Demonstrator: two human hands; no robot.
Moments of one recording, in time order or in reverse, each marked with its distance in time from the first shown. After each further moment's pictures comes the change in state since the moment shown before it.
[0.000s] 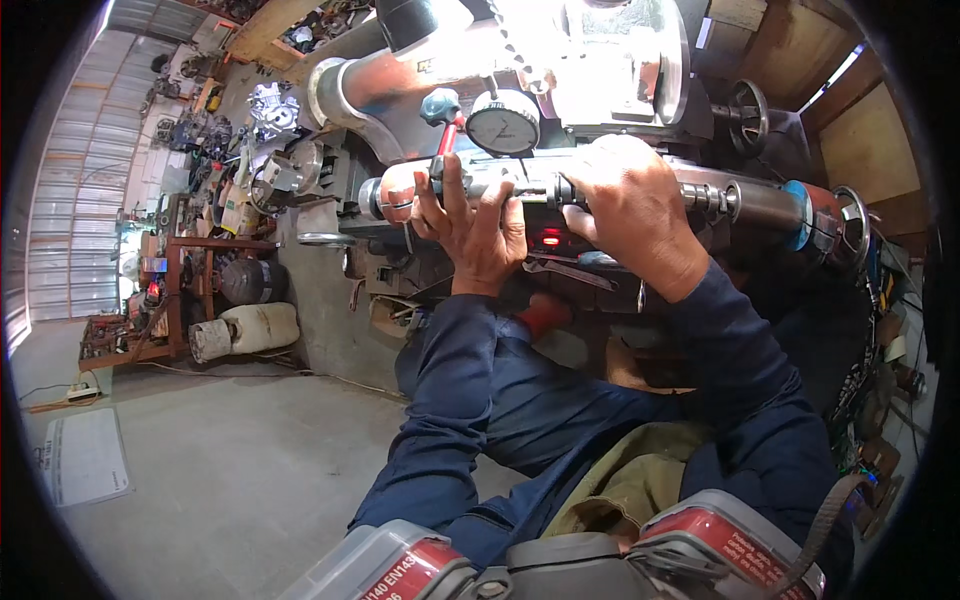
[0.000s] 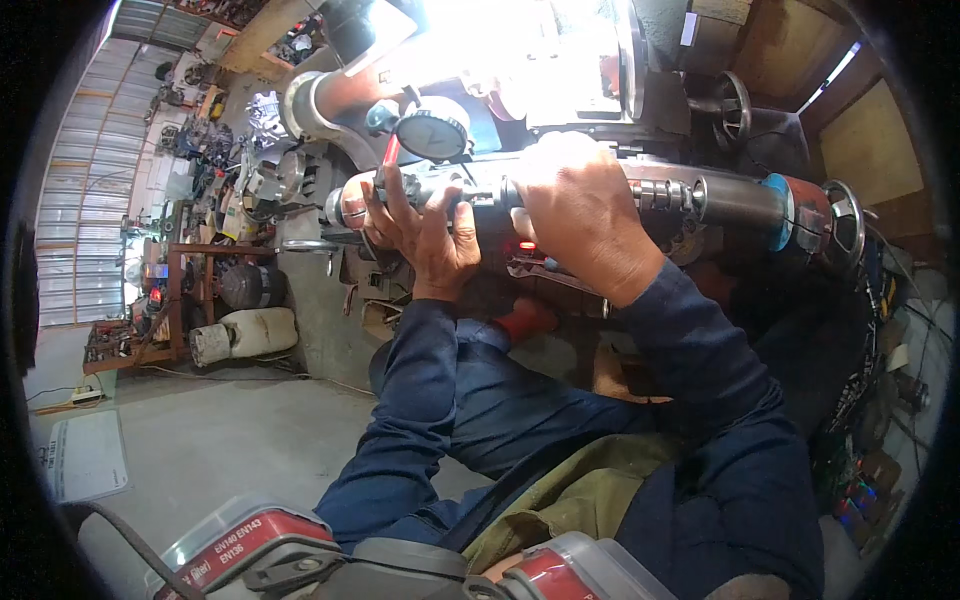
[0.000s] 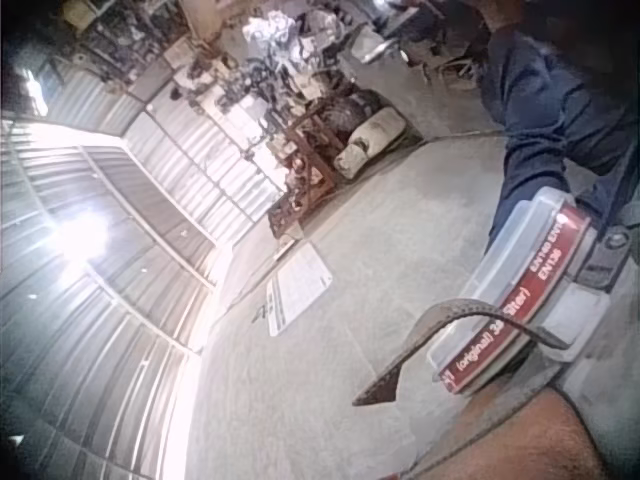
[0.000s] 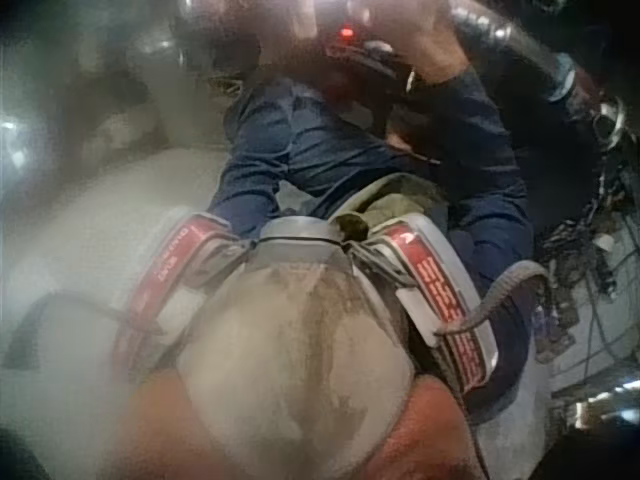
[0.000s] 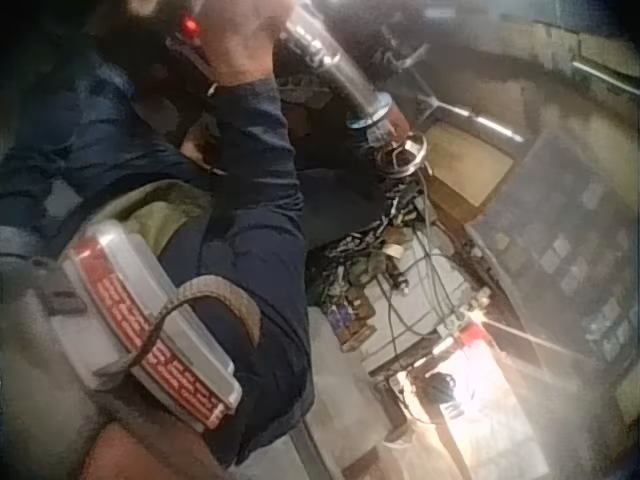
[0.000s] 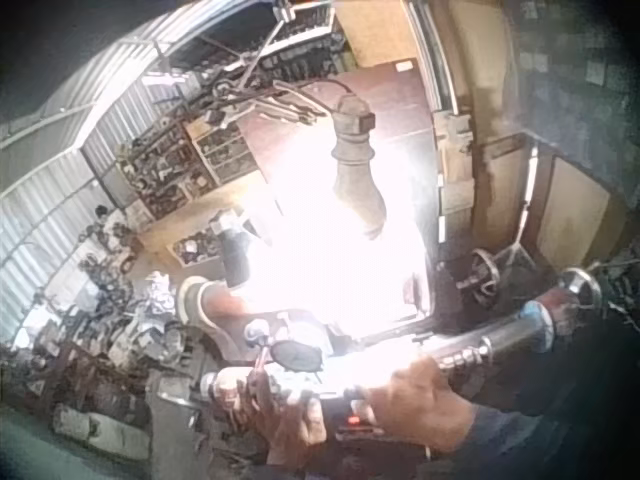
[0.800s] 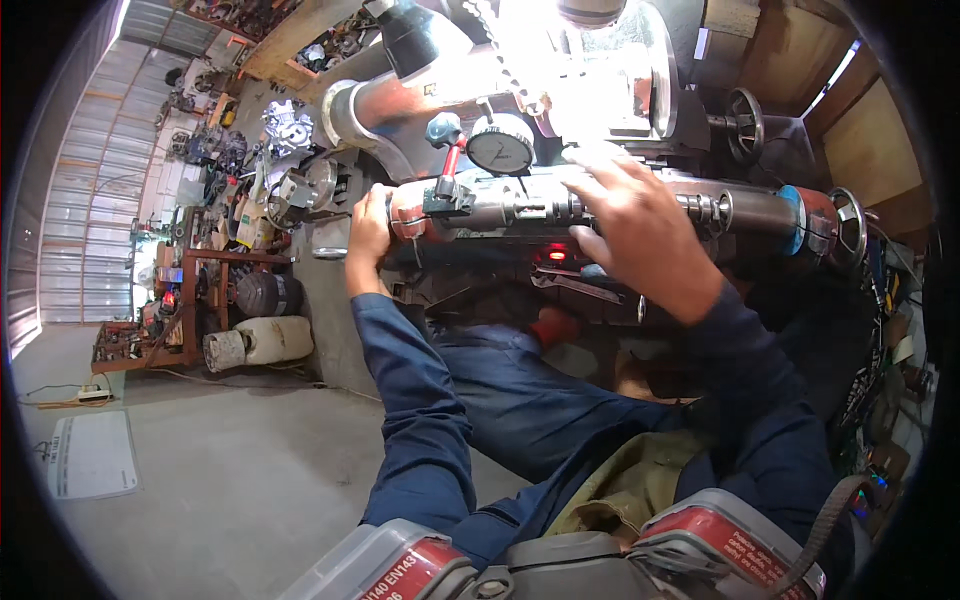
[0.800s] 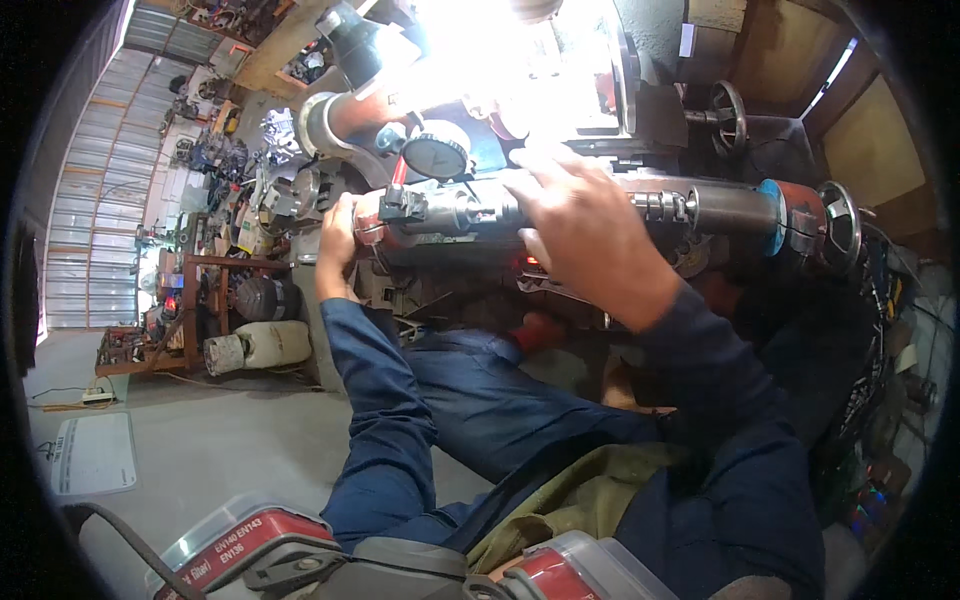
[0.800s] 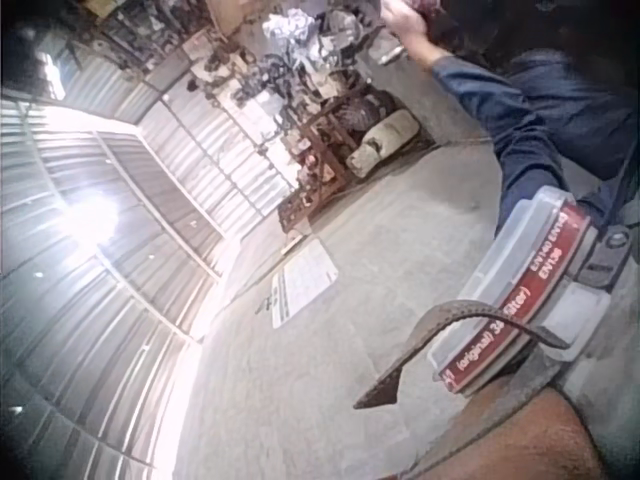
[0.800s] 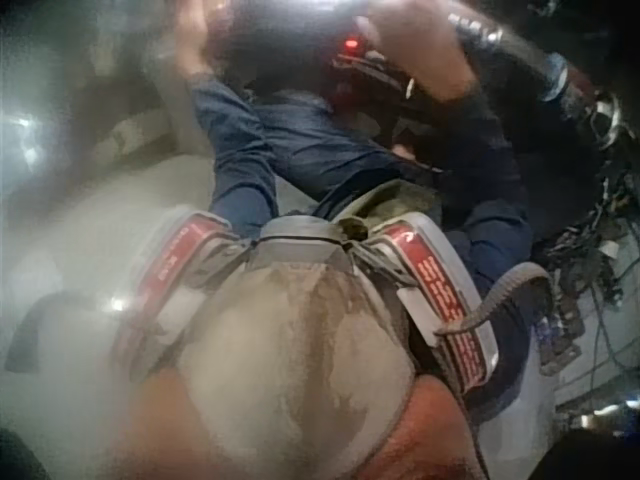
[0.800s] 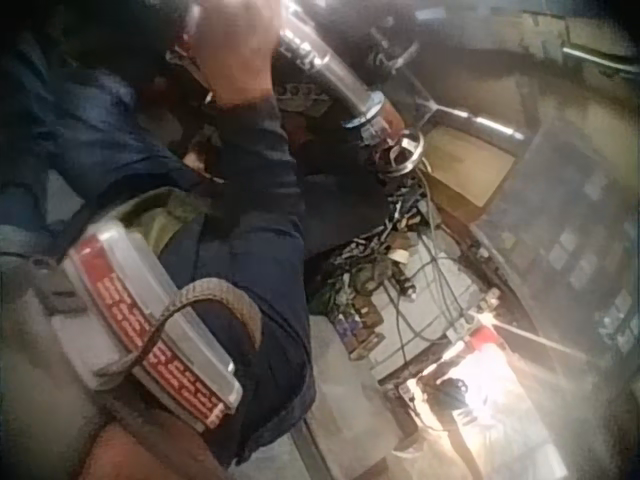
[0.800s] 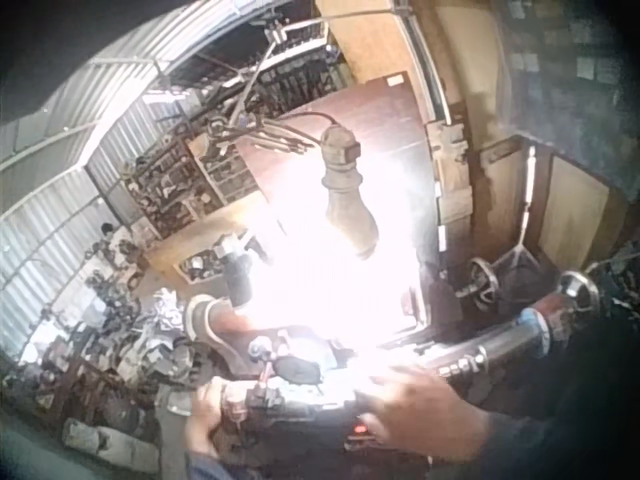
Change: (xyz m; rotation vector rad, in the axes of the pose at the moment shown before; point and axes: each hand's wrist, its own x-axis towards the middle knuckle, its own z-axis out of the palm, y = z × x) left_hand 0.025 -0.188 -0.012 -0.630 -0.558 -0.645; right_hand -0.013 0.001 -0.022 0.097 0.076 -0.026
